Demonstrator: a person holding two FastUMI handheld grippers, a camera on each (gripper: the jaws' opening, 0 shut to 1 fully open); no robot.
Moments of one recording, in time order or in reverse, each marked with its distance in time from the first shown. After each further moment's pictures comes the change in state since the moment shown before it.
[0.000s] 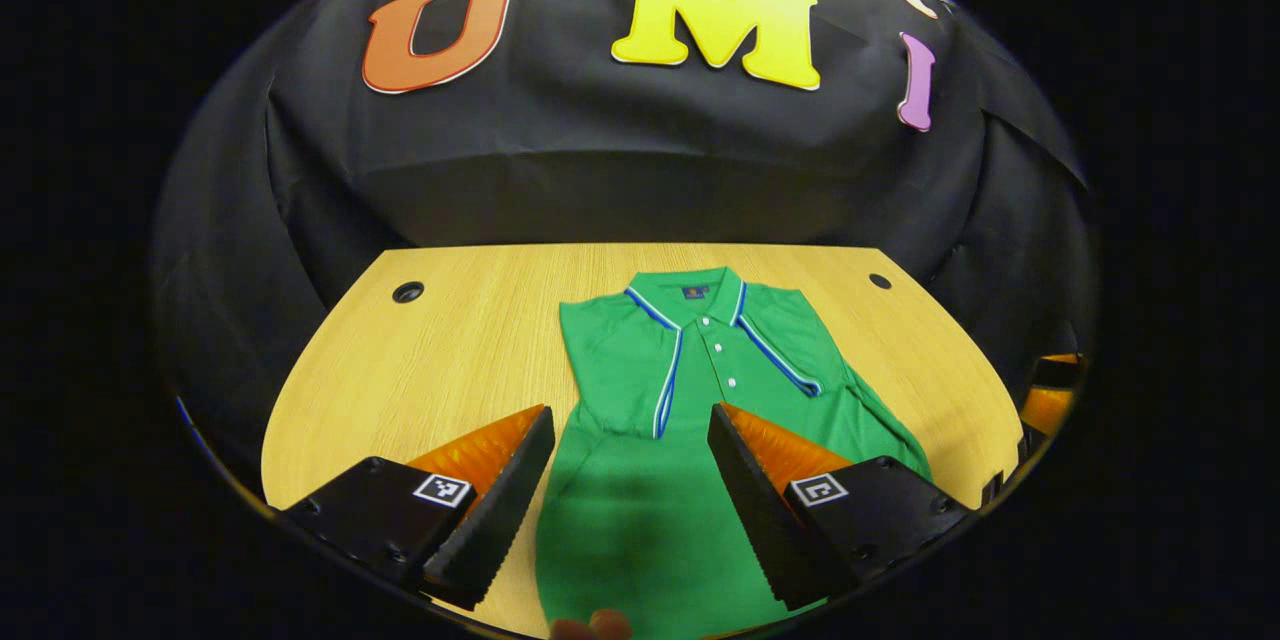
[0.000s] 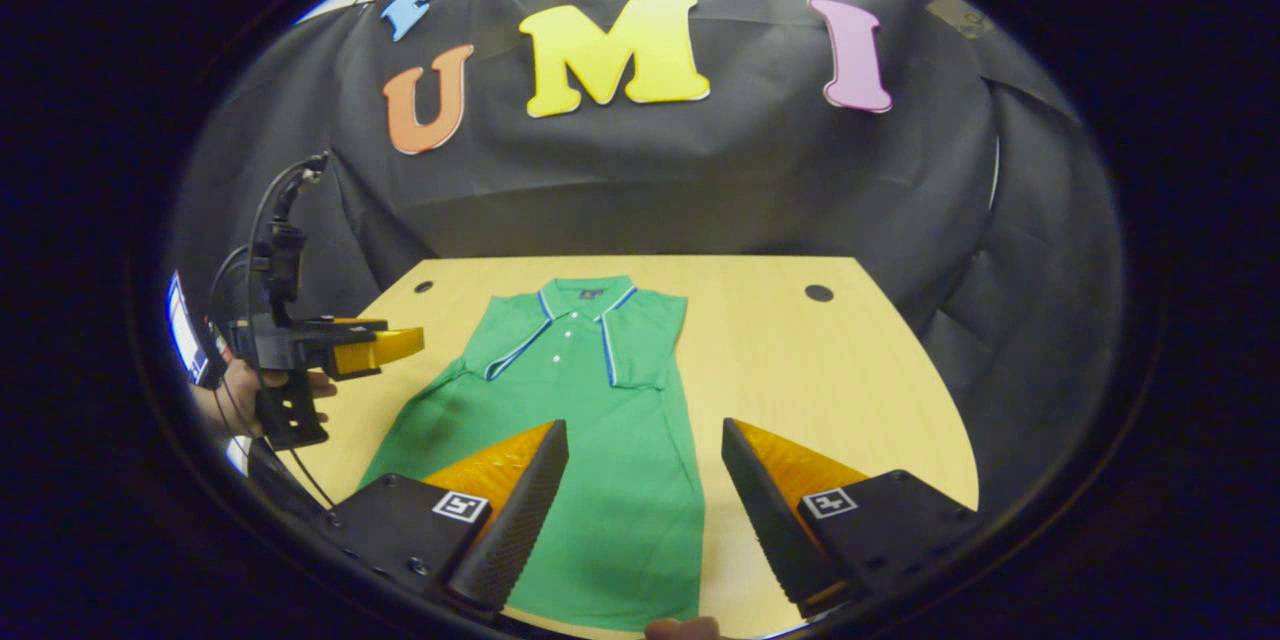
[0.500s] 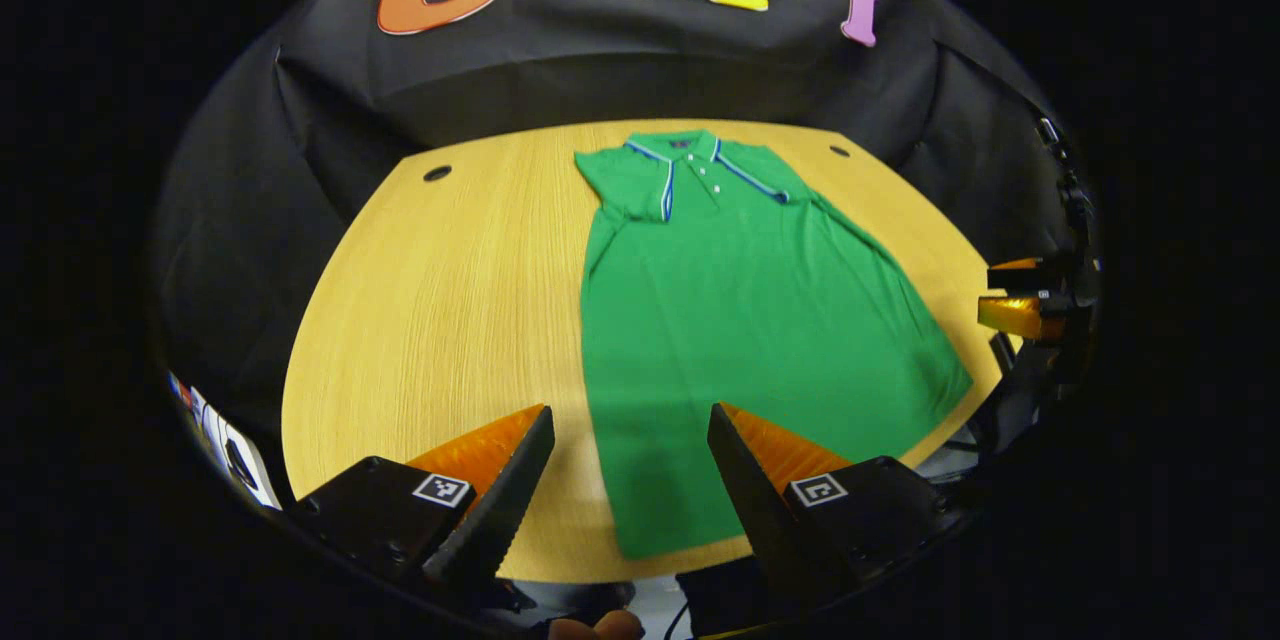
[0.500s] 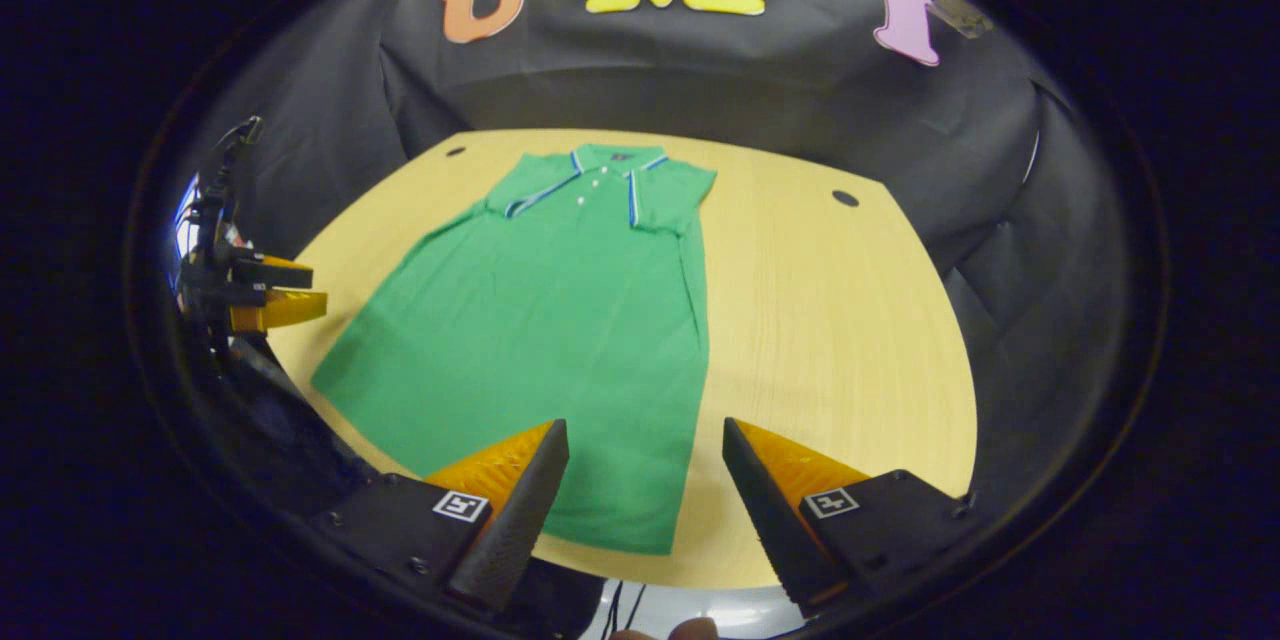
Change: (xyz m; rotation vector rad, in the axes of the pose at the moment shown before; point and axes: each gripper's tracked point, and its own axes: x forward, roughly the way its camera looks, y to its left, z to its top) left arm -0.123 0.028 -0.175 0.091 0.294 -0.028; right arm -0.039 -0.016 -0.147 -0.166 0.299 0.002
